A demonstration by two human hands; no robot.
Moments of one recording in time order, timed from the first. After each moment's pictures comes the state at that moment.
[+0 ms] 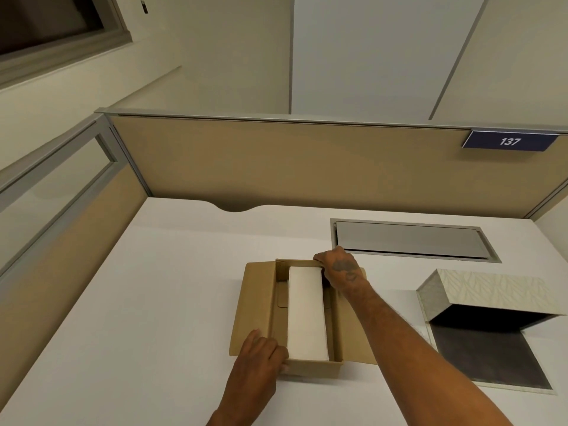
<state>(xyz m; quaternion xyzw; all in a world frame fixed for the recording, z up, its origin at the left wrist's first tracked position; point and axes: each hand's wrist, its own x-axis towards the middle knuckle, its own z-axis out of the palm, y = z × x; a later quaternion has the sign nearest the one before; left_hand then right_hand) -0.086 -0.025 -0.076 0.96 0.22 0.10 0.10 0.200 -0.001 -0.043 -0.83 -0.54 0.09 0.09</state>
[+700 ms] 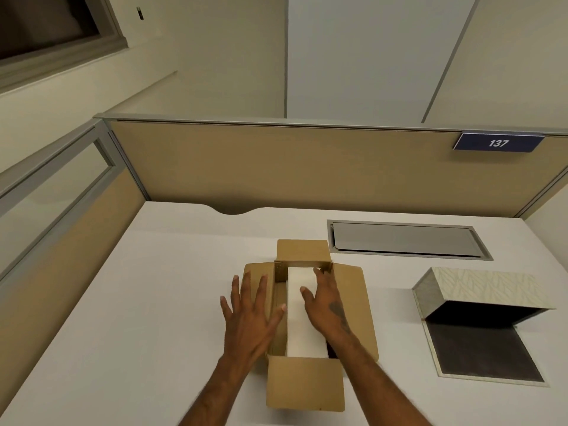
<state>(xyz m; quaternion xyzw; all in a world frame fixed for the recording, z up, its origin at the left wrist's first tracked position) -0.045 0.032 -0.056 0.88 0.45 0.07 0.11 0.106 -0.041 -0.040 -0.85 -0.32 0.23 0.34</state>
